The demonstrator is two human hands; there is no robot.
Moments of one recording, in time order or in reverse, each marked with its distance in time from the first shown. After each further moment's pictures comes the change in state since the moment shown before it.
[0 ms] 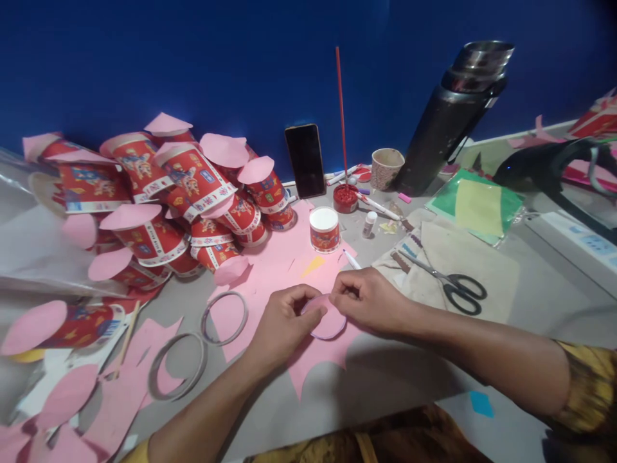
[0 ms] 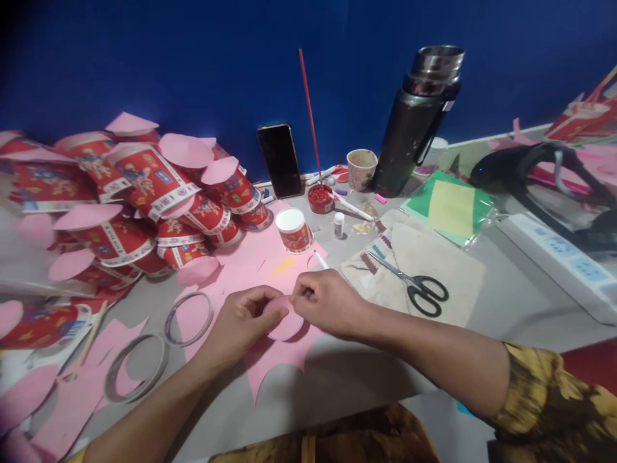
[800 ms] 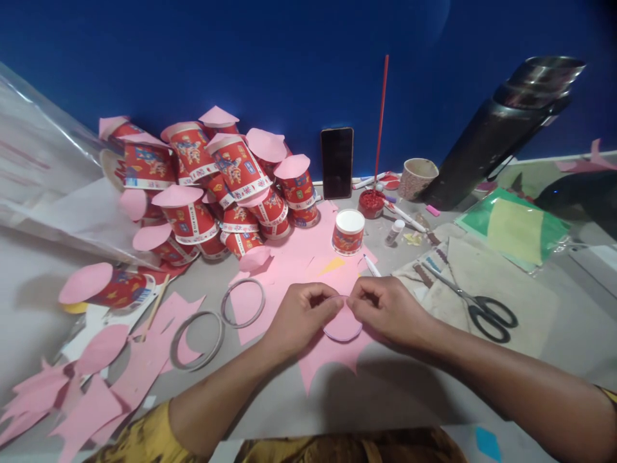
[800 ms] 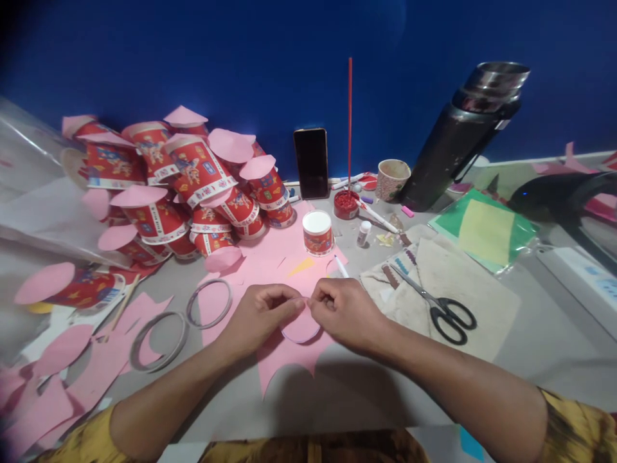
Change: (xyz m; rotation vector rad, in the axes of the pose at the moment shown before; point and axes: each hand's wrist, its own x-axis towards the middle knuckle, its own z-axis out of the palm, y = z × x) left_hand -0.001 -0.001 0.003 -0.144 0.015 -0.025; right_hand -0.002 0.004 0.003 -0.106 0.004 -0.071
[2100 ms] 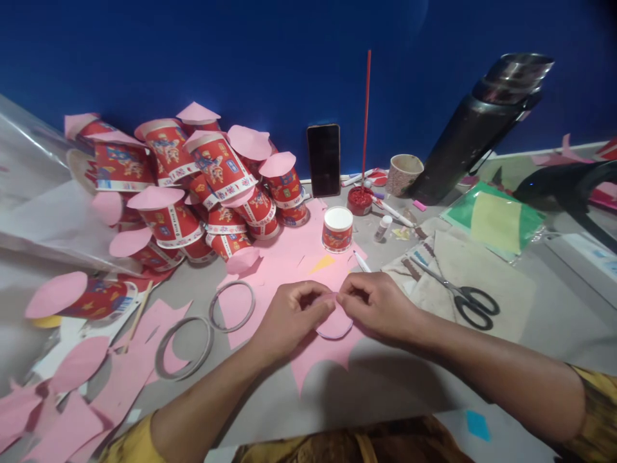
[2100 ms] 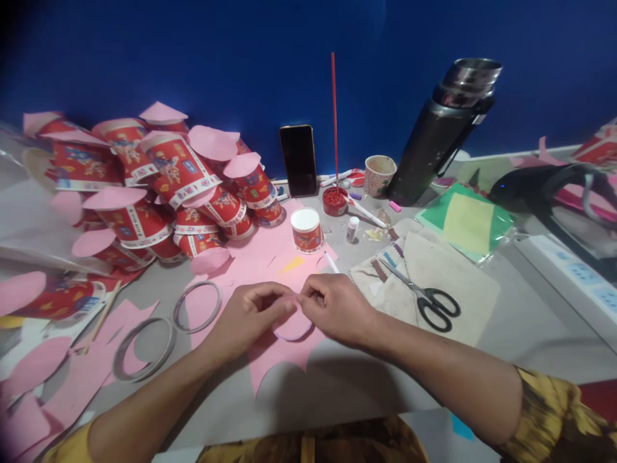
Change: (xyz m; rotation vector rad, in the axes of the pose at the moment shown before) left_hand -0.001 0.000 -0.003 0.079 -0.029 0.053; right_hand -0.002 0.004 0.001 -0.018 0.068 -0.108
